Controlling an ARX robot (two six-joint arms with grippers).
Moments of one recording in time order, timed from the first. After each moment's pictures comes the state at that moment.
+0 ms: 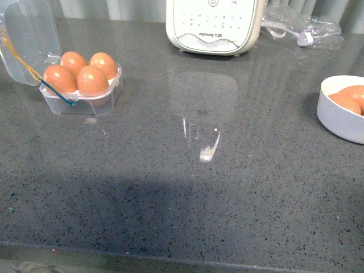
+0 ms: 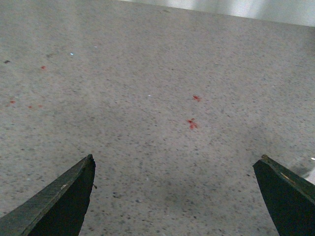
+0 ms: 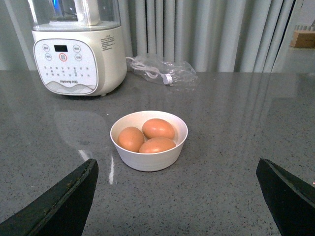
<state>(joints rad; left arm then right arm) 0.26 1.66 0.89 0.48 0.10 0.04 0.00 0.00 0.01 0.00 0.00 0.00</state>
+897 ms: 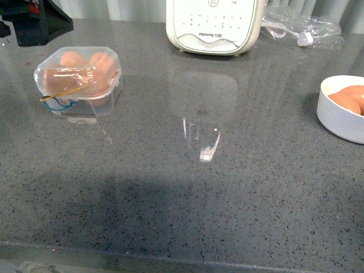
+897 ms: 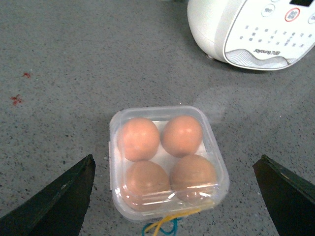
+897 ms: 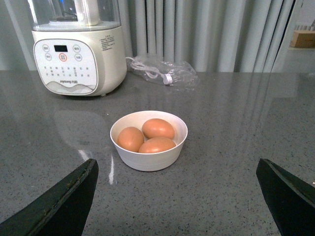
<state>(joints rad) -0.07 1.44 0.74 0.39 0.16 -0.05 0.00 0.00 0.01 0.00 0.00 0.00</state>
